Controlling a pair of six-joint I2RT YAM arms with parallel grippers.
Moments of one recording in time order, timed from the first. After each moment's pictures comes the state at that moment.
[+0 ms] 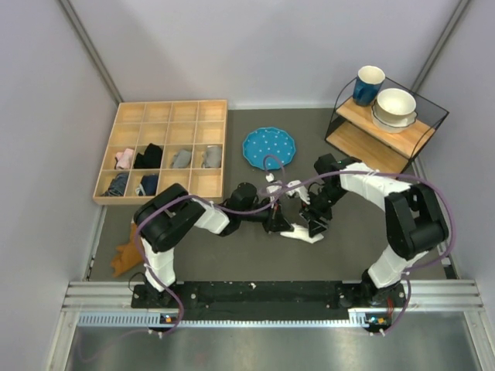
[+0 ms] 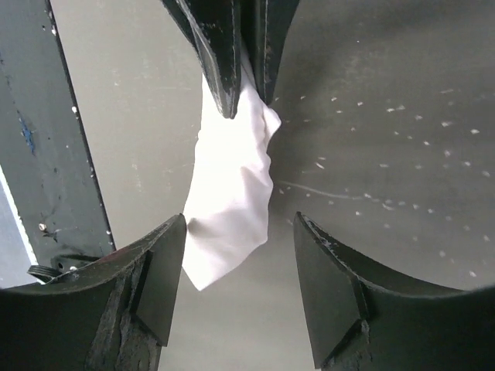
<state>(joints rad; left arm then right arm) -0.81 1.91 0.72 0.82 0.72 -0.40 0.39 1.67 1.05 -0.99 -0.65 -0.97</state>
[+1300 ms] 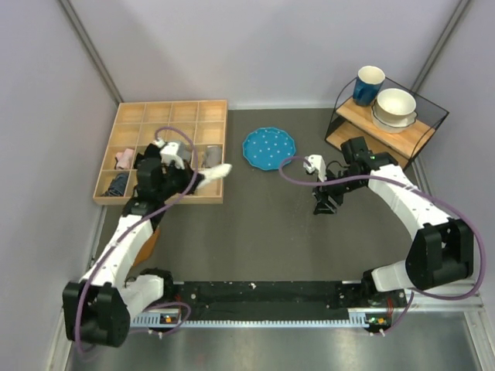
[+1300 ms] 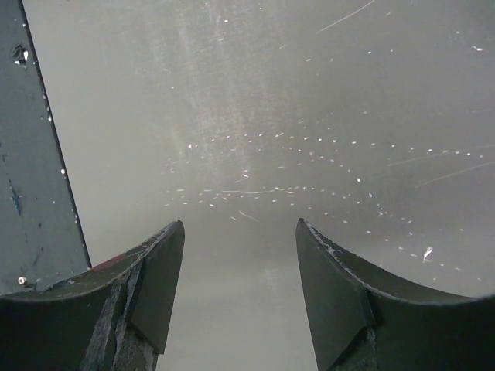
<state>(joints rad) -0.18 1.07 0.69 -0.05 0.45 -0.19 0.25 1.40 1.09 -0.96 -0.73 -0.90</state>
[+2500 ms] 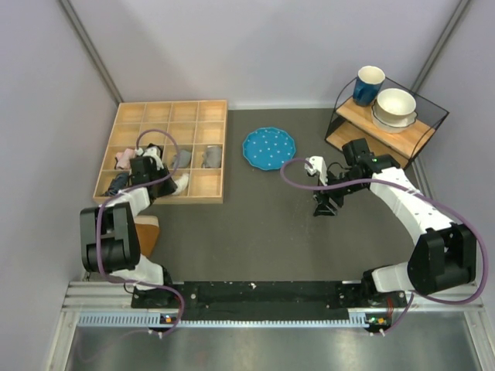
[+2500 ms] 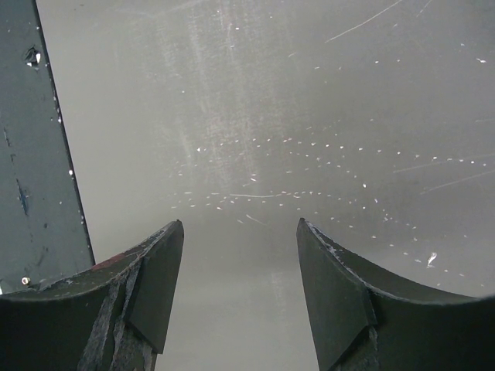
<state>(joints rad) 0.16 1.54 0.74 0.03 0.20 -0.18 0.25 1.36 1.07 -0.96 -0.76 -0.92</state>
